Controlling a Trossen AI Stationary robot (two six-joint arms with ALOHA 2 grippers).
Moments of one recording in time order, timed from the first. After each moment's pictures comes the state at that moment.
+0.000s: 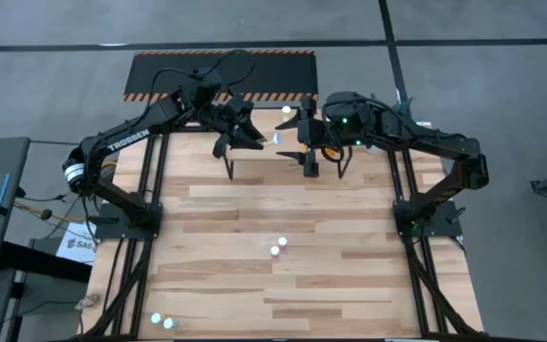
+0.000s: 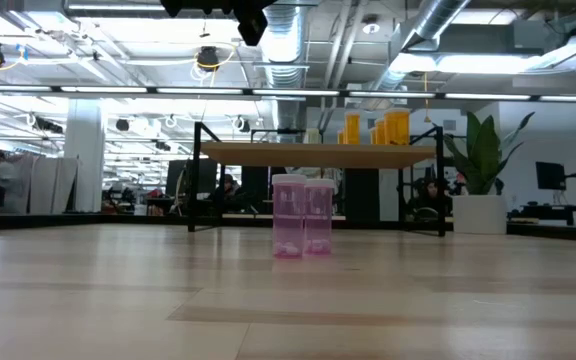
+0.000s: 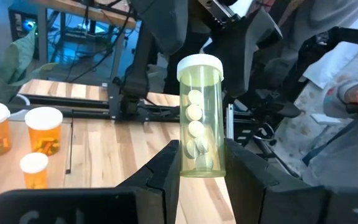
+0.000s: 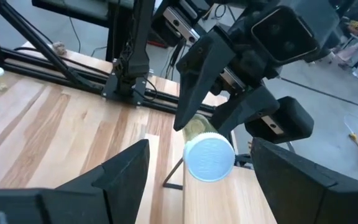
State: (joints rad) left arm 0.58 1.46 1.45 -0.37 0.96 0.00; right arm -0.17 1.51 1.75 -0.58 -0.03 -0.39
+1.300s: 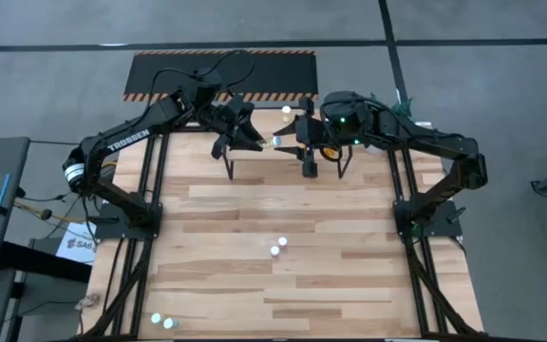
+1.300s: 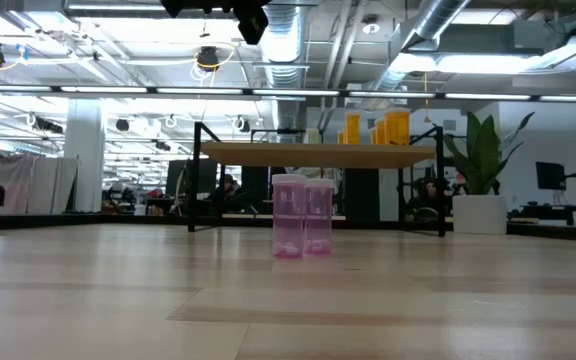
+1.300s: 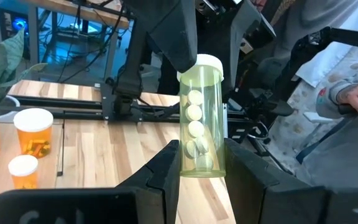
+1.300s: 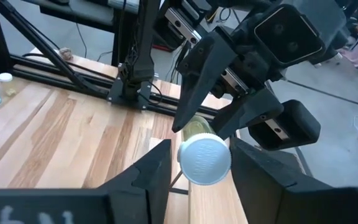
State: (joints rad) left arm 0.57 1.46 1.45 -0.37 0.99 0.00; right arm -0.17 1.52 1.75 -0.56 -0.07 -0.38
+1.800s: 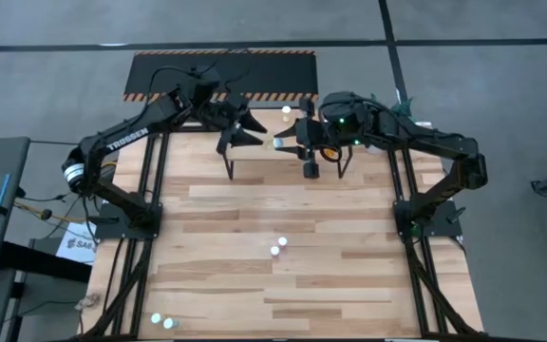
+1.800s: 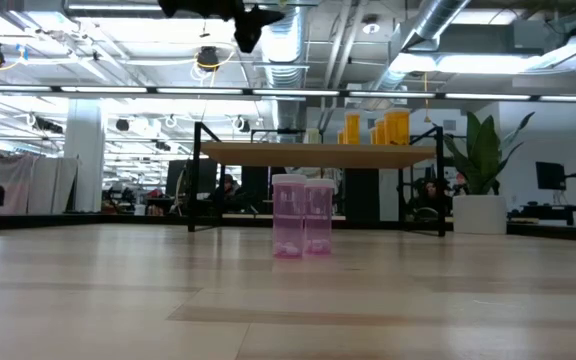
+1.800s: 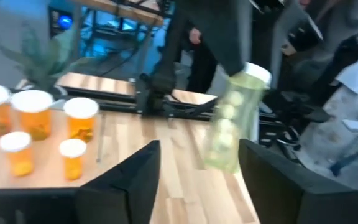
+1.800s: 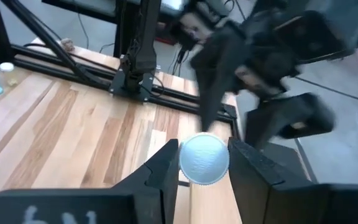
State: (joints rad) left arm 0.60 1.46 1.45 -0.39 0.86 0.01; right arm -0.17 1.52 1.75 -0.59 -0.07 -0.39
